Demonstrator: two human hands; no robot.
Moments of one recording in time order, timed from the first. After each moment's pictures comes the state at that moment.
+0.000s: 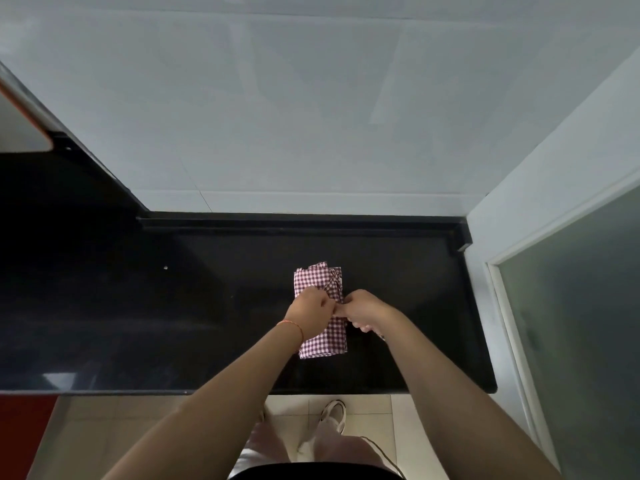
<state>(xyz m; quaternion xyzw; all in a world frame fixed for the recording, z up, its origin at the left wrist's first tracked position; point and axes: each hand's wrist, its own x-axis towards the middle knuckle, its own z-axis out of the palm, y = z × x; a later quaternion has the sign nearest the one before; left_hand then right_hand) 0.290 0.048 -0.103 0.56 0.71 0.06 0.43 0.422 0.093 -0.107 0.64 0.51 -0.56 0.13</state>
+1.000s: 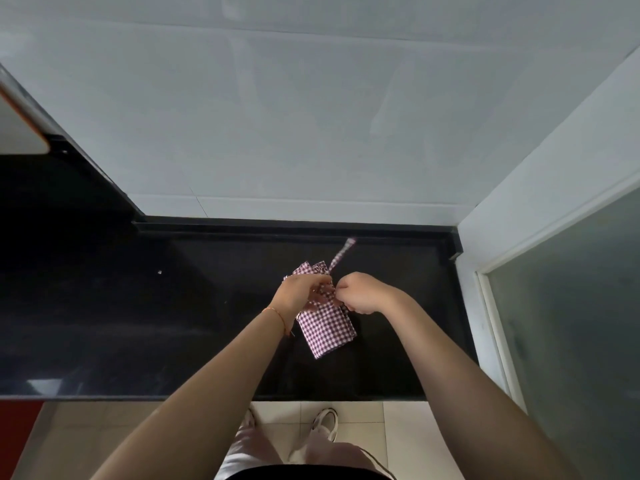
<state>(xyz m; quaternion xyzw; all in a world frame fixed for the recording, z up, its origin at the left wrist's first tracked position) 0.277 0.067 -0.078 0.28 0.66 0.30 0.63 0.425 0.120 -0.057 0.56 0.65 -0.49 0.14</state>
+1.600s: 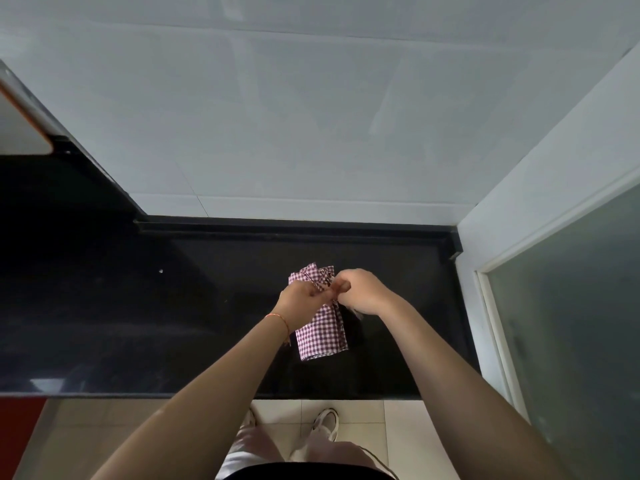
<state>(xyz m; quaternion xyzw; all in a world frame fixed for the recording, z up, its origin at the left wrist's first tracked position) 0.281 0.056 -0.090 0.47 0.68 0.19 0.52 0.432 0.114 -0.064 0.53 0.73 -0.44 0.05</state>
